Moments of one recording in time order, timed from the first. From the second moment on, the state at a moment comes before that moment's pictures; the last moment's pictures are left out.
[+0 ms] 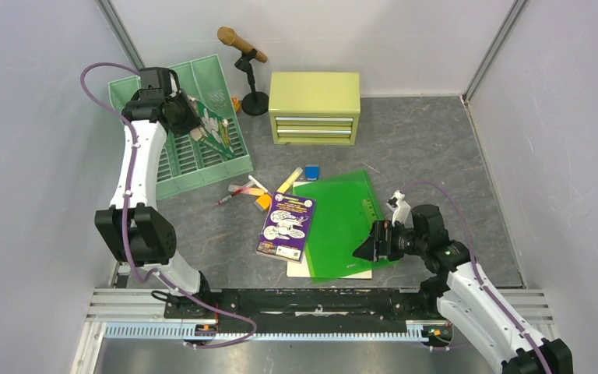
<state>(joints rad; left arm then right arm) 0.08 1.64 1.73 -0.88 0.05 -0.41 0.34 0.64 0.29 -0.40 -0.62 0.46</state>
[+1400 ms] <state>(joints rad) -0.12 1.79 2.02 -0.95 -0.16 -0.35 0.34 0.63 0.28 -0.40 -0.62 0.45</state>
